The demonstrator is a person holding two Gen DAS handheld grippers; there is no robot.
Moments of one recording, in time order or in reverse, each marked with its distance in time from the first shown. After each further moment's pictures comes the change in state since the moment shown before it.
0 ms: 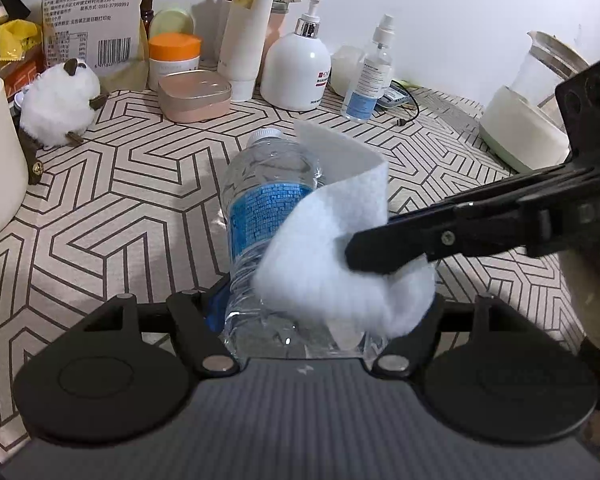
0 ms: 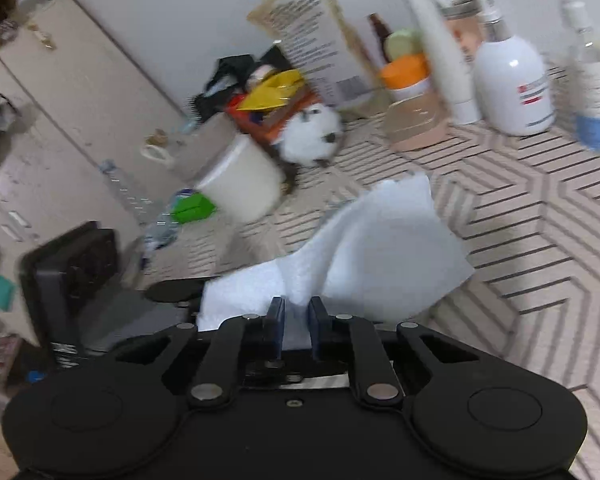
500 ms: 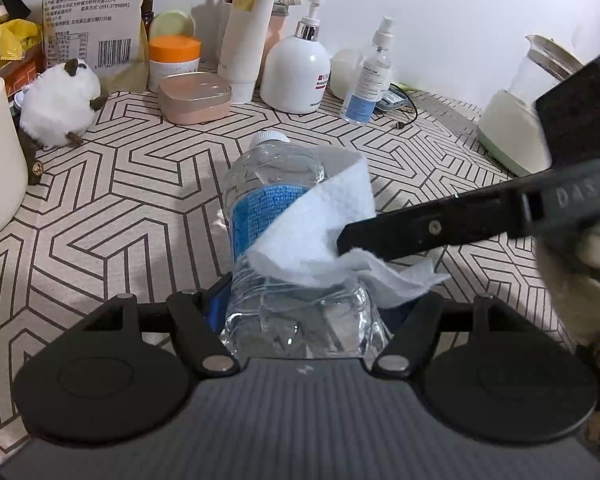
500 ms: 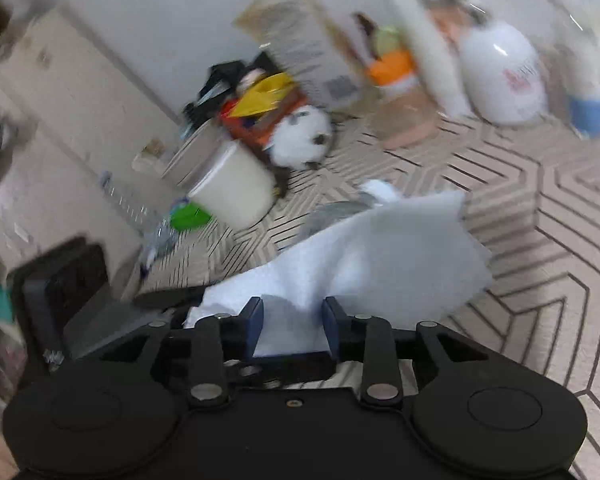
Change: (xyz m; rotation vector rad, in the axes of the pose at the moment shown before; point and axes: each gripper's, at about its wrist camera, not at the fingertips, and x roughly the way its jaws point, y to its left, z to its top) left arm -0.001 0.000 -0.001 -0.024 -0.013 -0.009; right arm 0.003 -0.026 -0.001 0.071 -0.005 0.035
